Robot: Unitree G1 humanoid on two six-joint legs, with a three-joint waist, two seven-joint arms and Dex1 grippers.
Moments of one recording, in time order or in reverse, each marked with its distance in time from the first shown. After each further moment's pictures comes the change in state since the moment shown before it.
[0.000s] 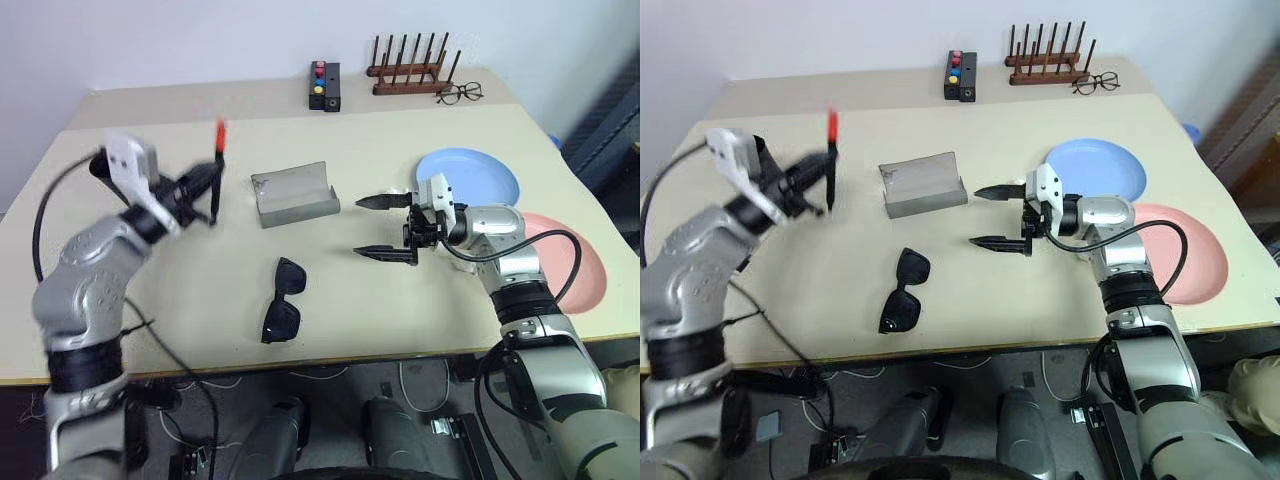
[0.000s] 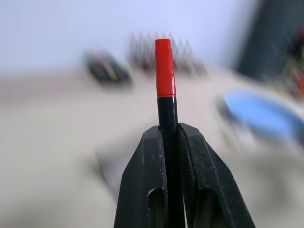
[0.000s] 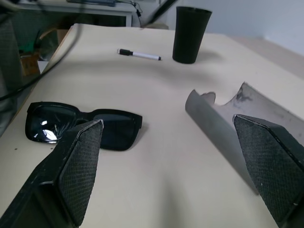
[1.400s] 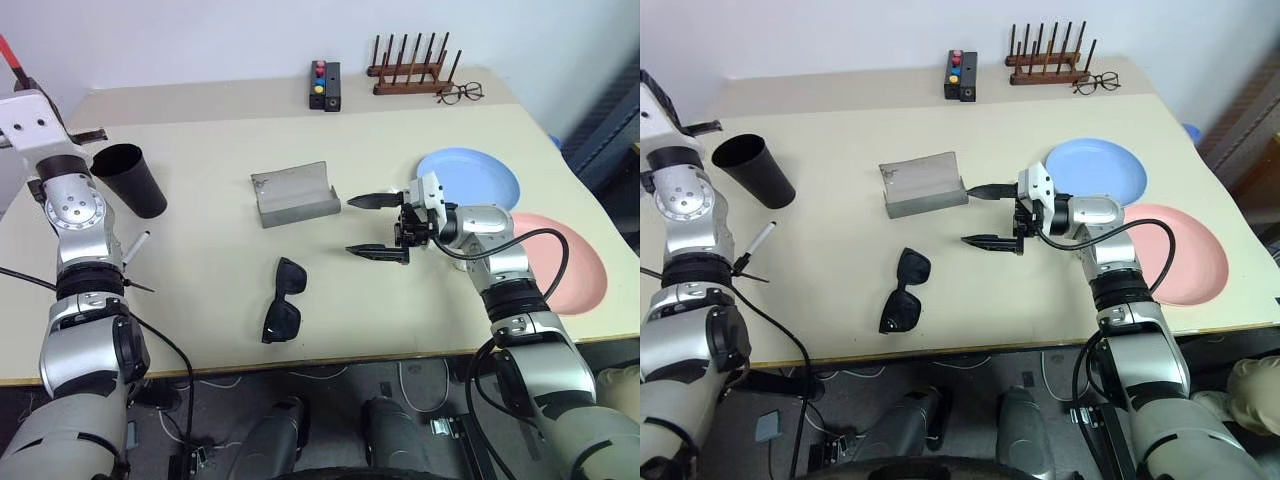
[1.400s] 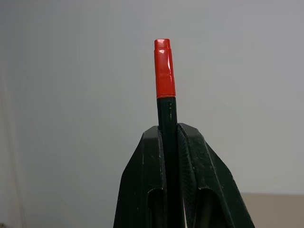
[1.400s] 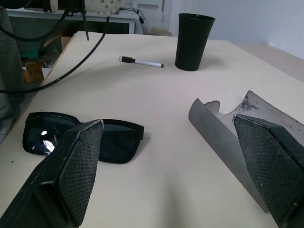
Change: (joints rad) left arm -0.350 0.119 -0.005 1.065 0.567 -1.095 0.673; right arm -0.009 0.033 0.000 0.022 -0.002 0.007 -0.002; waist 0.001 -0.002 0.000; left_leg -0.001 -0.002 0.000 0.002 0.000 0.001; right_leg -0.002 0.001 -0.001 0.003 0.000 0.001
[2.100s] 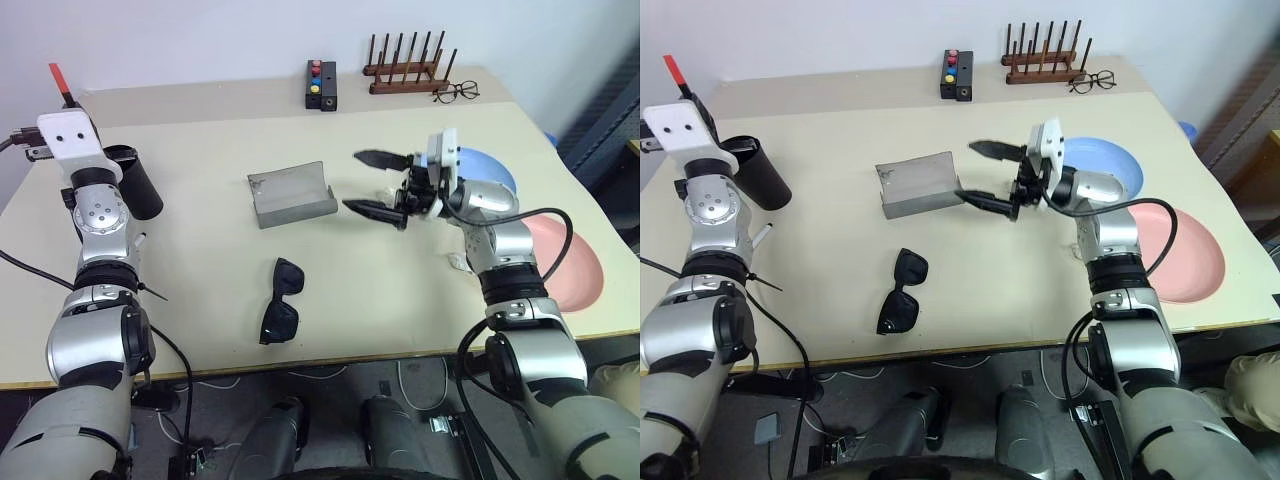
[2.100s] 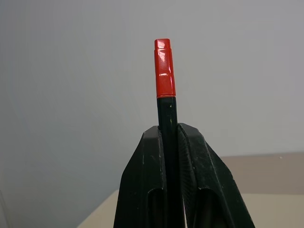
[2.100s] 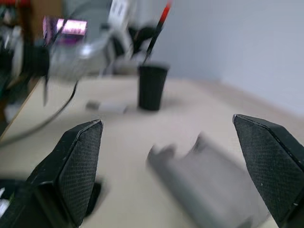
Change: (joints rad) left arm -0.042 -0.020 -0.055 0.169 -0.011 -0.053 -0.038; right arm -0.111 0.060 -0.108 -0.020 0.083 0.077 -0.128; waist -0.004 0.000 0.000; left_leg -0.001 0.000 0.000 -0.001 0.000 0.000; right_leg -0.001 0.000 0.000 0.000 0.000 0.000
